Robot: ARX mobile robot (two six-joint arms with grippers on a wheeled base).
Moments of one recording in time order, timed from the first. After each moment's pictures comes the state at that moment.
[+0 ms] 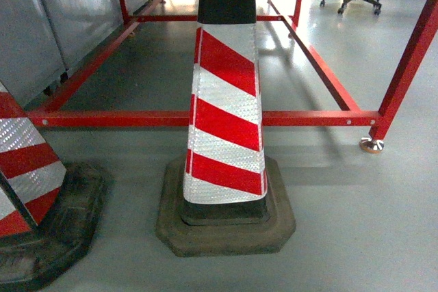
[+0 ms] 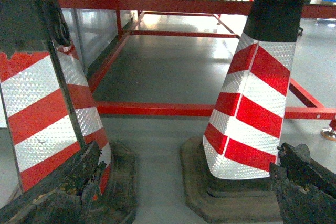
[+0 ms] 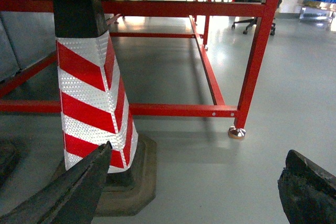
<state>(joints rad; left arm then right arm) 0.00 0.01 0.02 0.00 0.00 -0.01 0.00 0.00 0.01 0.00 0.00 0.00</state>
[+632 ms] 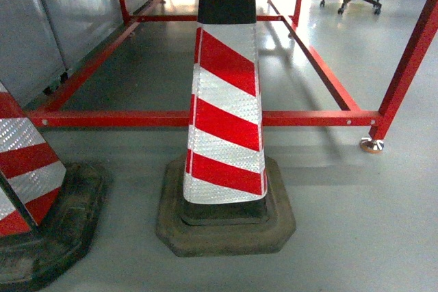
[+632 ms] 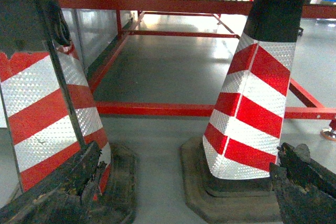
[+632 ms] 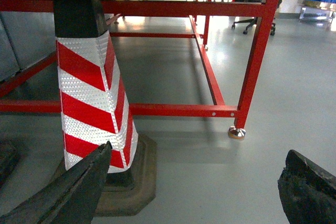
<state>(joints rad) 0.00 0.01 0.02 0.00 0.00 -0.01 0.00 0.00 0.01 0.00 0.00 0.00</state>
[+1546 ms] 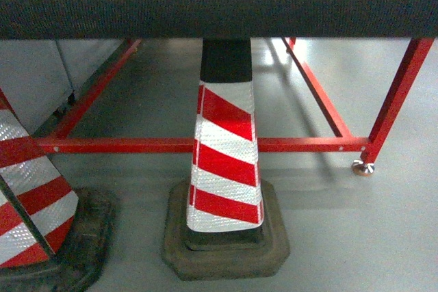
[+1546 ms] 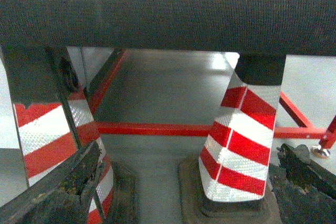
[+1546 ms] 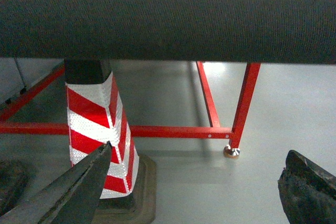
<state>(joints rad) 0.00 0.01 0.02 -0.01 0.00 -0.01 0.00 0.00 0.01 -0.01 0.00 0.00</state>
